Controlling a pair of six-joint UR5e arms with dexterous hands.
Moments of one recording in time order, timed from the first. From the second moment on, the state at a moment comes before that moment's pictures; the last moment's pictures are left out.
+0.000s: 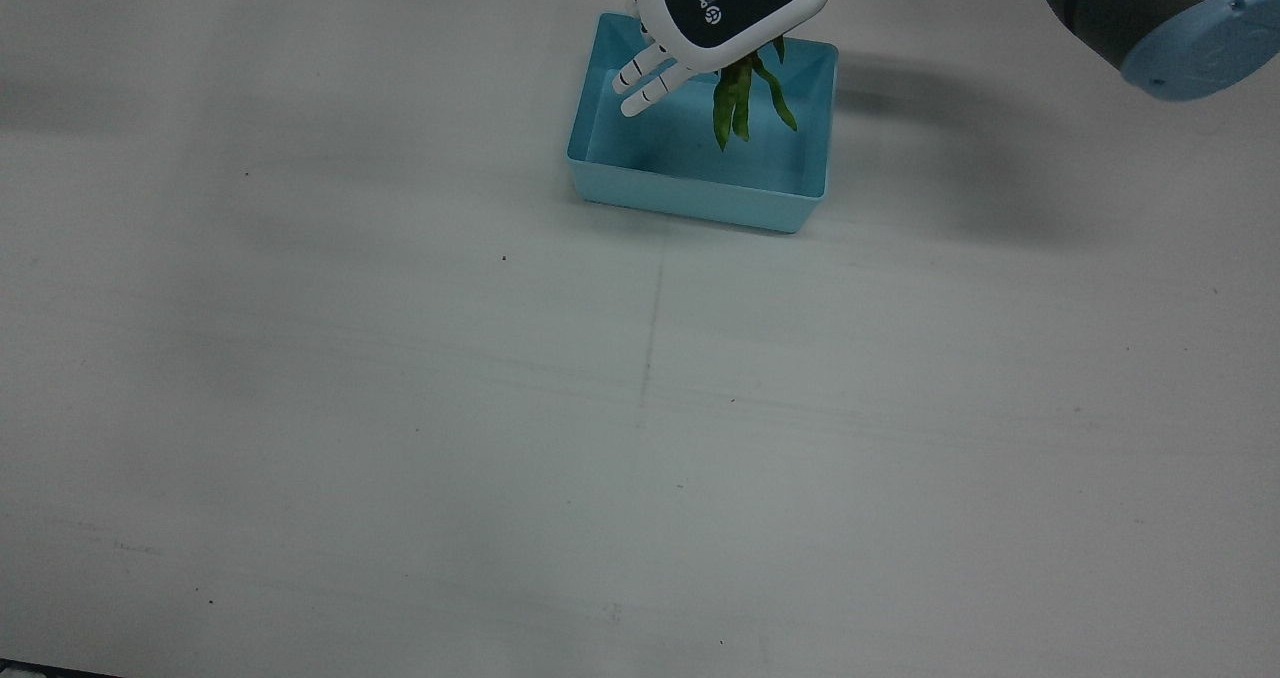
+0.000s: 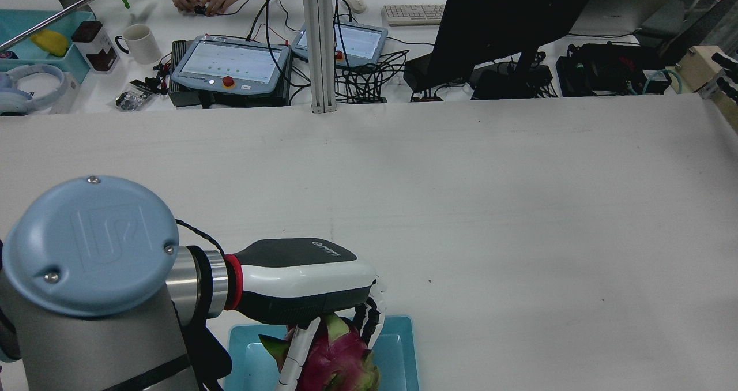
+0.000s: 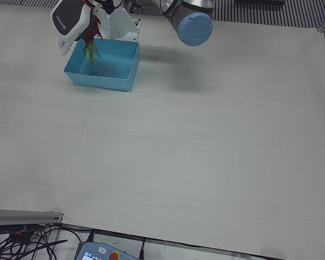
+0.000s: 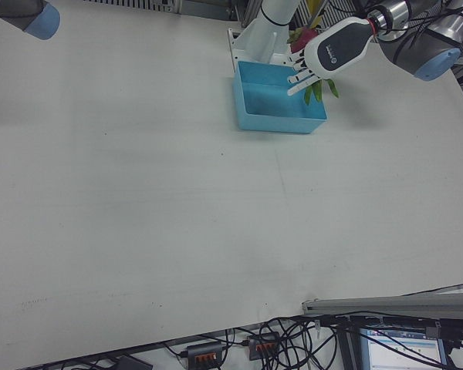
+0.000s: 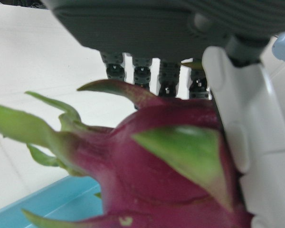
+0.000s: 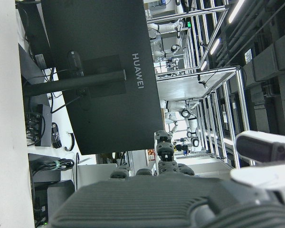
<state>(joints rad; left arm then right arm) -0.49 -2.58 -2.06 1.38 1.78 1.44 1.45 -1.64 1.71 -3.22 -1.55 0.16</state>
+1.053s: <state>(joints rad) -0.49 -2.58 -2.06 1.37 1.79 1.45 1.45 -1.64 1.70 -3.22 -1.55 0.16</state>
